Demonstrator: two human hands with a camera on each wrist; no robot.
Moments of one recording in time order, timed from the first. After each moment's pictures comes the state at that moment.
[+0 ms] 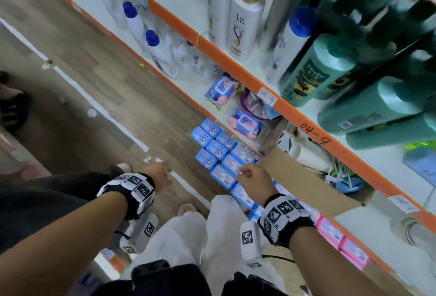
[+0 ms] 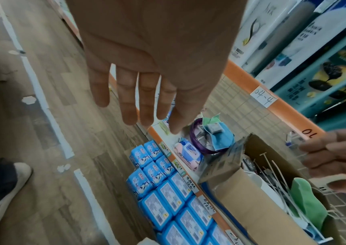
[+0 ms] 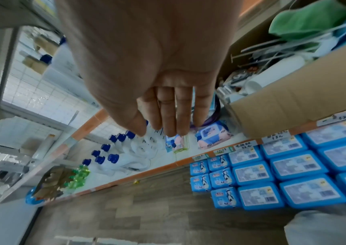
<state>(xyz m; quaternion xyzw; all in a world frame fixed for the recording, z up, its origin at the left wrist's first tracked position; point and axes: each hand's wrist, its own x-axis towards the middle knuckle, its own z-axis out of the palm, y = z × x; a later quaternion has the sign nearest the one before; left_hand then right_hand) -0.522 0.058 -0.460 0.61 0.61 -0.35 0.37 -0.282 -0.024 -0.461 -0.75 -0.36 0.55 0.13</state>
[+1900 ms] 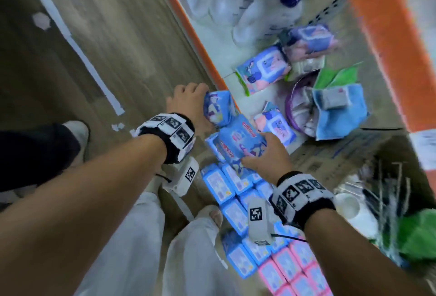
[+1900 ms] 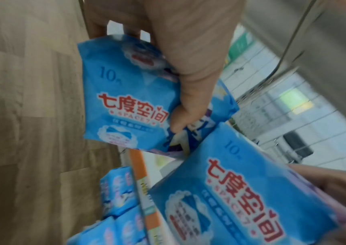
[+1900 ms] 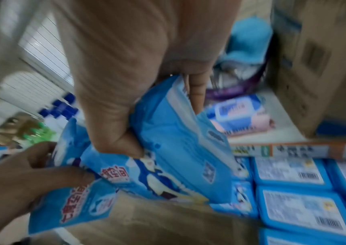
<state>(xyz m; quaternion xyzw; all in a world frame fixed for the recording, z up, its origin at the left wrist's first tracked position) -0.521 0.217 -0.722 0.65 0.67 -0.01 0.35 -0.320 0.148 -0.693 -0.74 -0.49 0.46 0.02</state>
